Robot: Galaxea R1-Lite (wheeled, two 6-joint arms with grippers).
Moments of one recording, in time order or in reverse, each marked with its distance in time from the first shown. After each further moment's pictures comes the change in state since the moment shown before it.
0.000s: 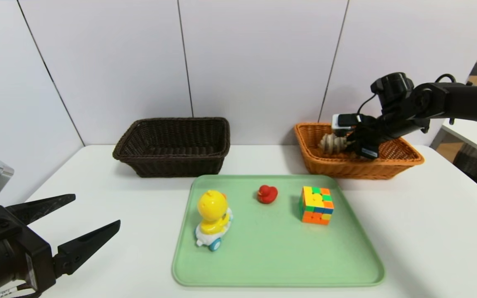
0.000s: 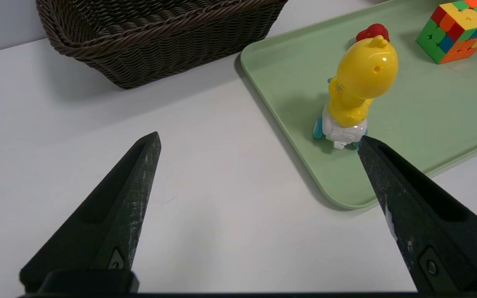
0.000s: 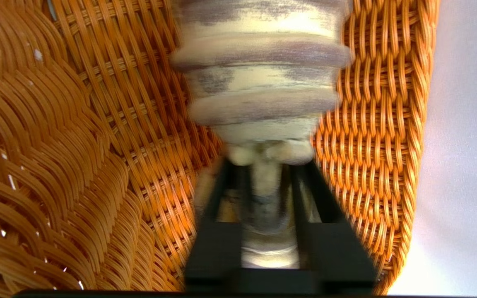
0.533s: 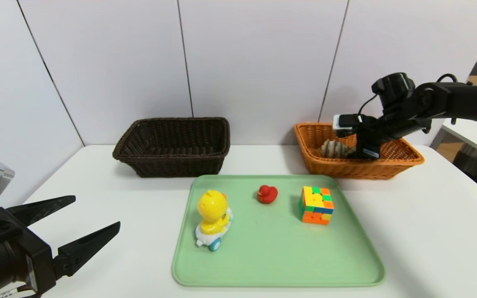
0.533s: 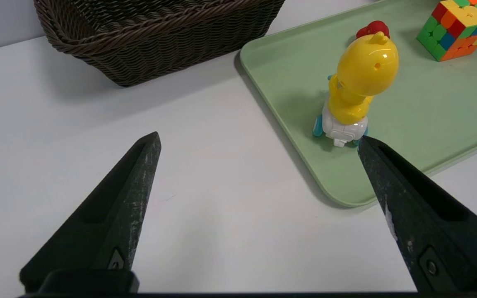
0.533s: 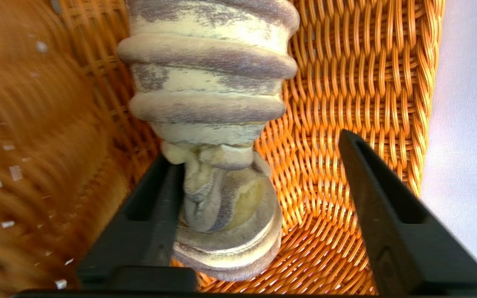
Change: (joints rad) left arm 0.000 -0.002 0.007 -0.001 -0.002 0.000; right arm 0.000 -0.015 0.016 0.007 0.000 -0.003
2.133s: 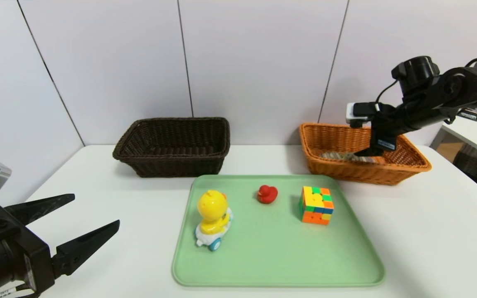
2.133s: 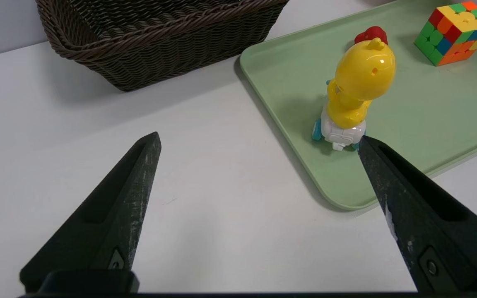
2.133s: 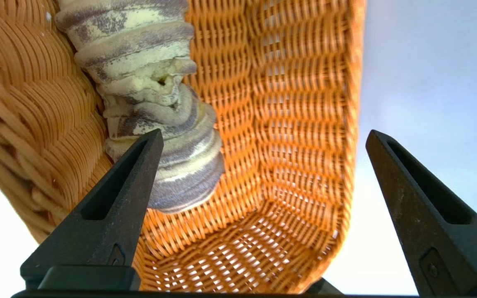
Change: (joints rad) left arm 0.000 -0.003 -0.004 -0.006 -0.001 0.000; right arm -0.026 -0.114 0.048 0.000 0.002 -0.015
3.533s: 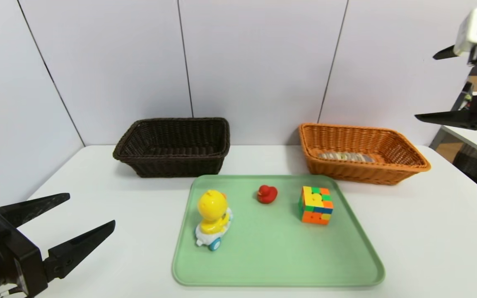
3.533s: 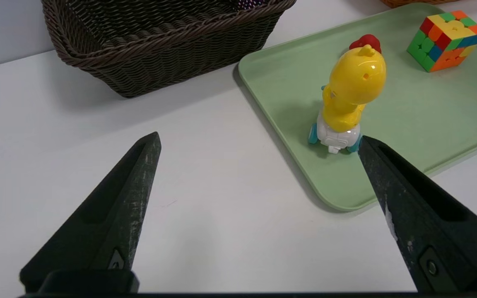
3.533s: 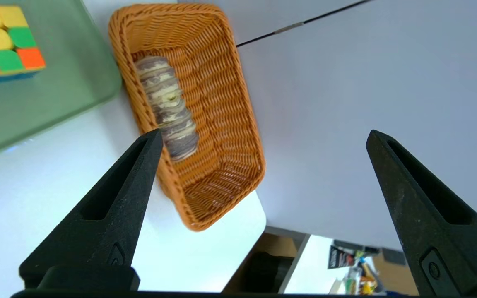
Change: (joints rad) left arm -0.002 -0.034 0.007 0.000 0.000 0.001; right arm 0.096 -0.687 0.331 0.000 0.006 0.197
